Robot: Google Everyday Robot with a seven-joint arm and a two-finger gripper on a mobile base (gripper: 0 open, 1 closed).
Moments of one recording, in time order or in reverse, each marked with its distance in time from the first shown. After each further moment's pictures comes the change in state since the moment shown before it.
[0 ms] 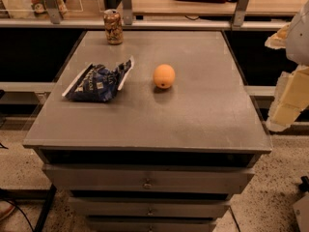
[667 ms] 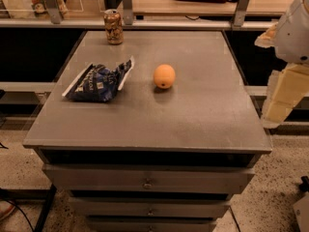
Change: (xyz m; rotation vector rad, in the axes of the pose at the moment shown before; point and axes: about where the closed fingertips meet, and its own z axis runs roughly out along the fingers) arm -0.010 -0.005 0.007 -0.012 0.010 -0.055
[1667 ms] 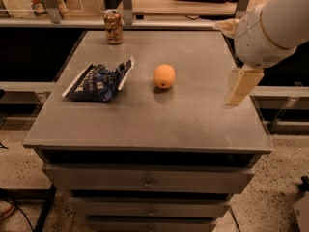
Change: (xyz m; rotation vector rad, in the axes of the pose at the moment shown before) arm -0.062 -0.056 0.045 0.230 -0.197 -0.302
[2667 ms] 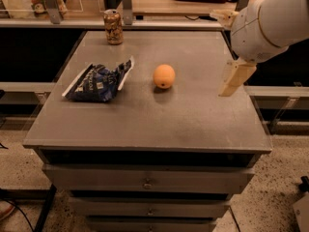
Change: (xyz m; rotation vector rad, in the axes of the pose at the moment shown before) arm -0.009 -0.028 0.007 0.121 -0.062 -0.043
